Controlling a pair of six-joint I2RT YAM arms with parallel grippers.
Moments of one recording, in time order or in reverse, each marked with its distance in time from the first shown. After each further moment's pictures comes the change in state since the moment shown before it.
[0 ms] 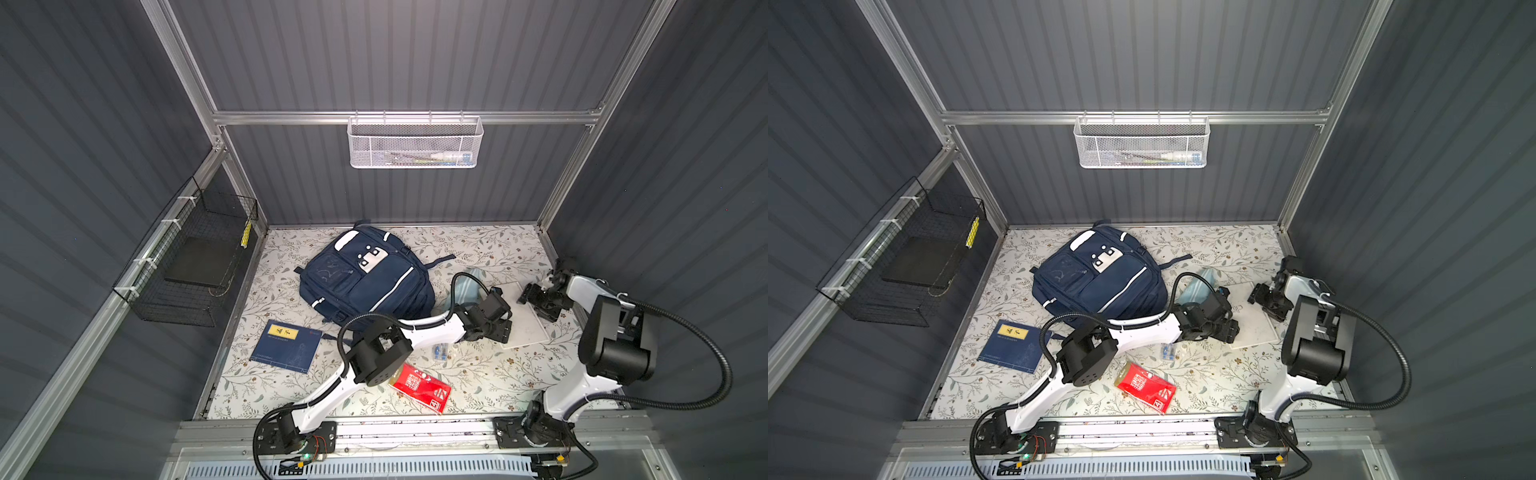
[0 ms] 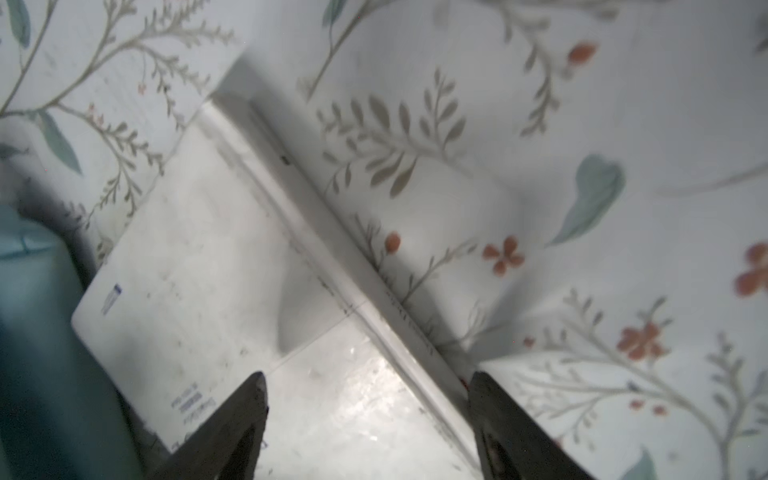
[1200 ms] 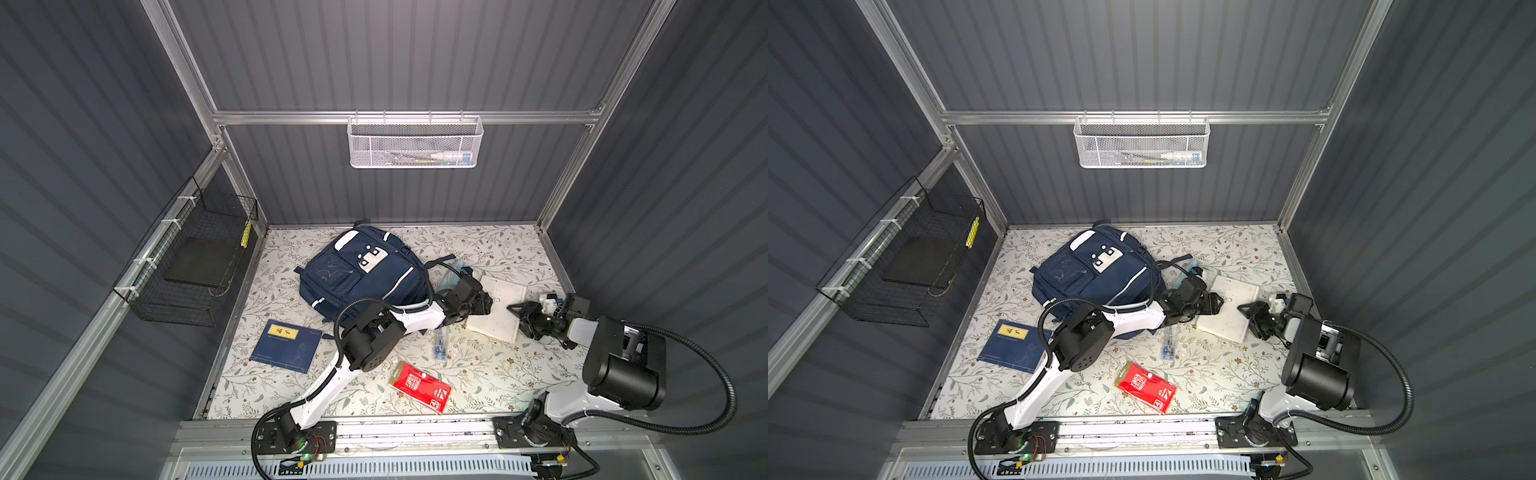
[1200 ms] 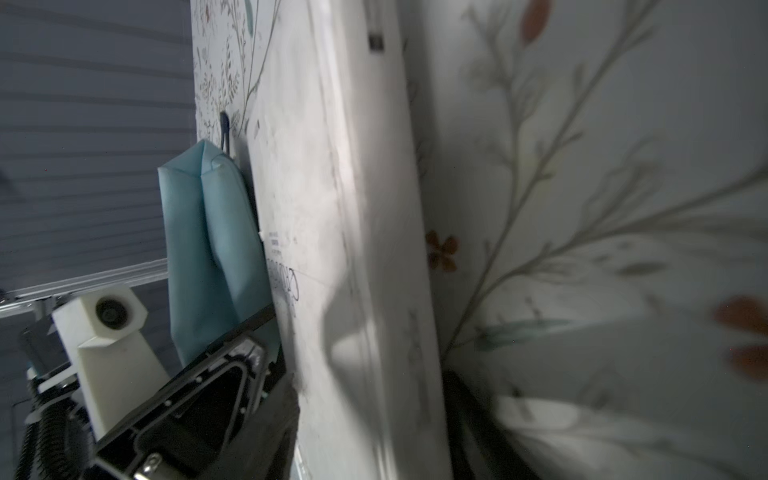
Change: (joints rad) left arm 0.123 0.002 -0.148 0.345 0.053 -0.188; right arm -0.133 -0.098 -0.465 0.631 -0.637 0.293
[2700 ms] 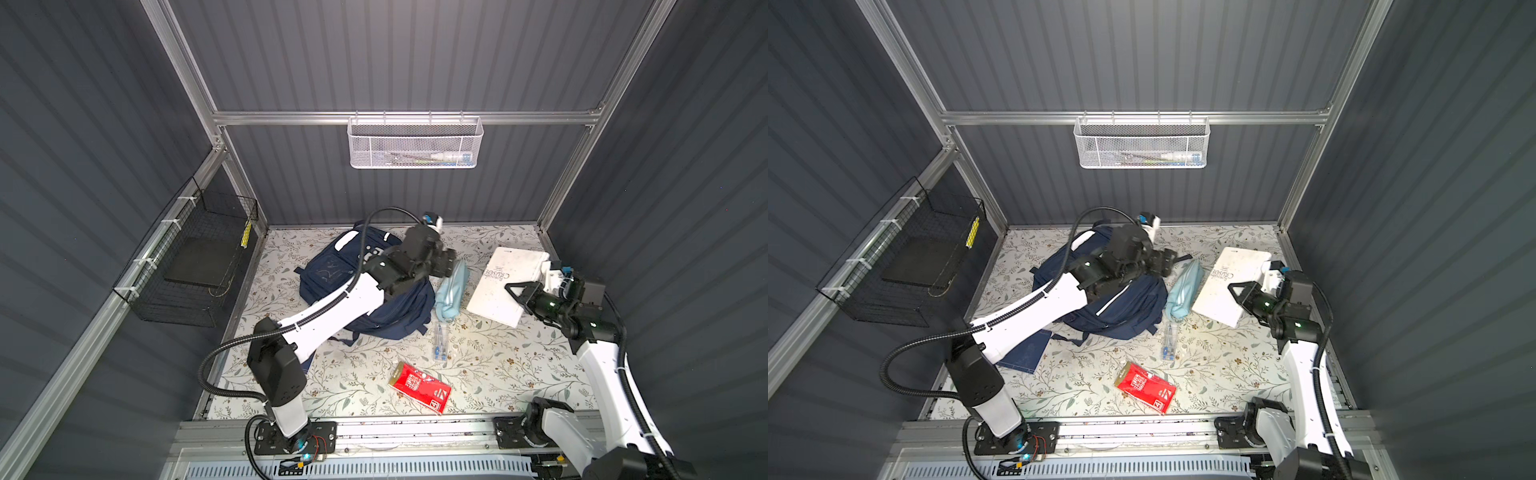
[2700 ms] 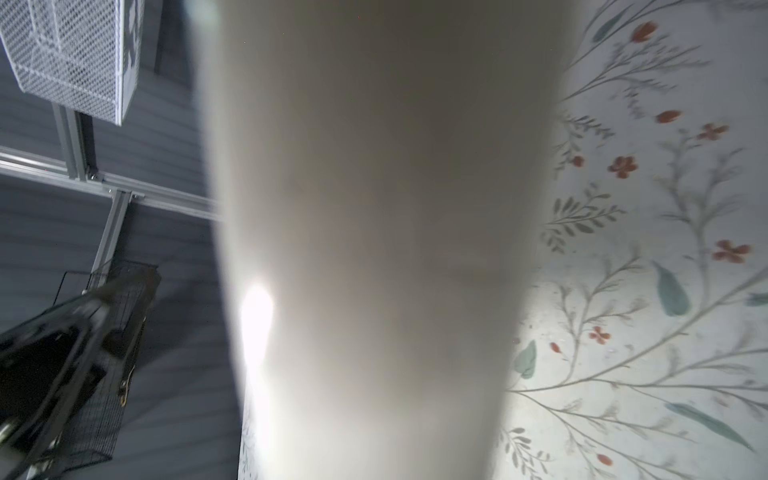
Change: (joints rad) left arm 0.176 -0.756 -0.215 -0.506 -0.274 0.477; right arm 0.275 -0.629 0.201 -0.391 0.170 0.063
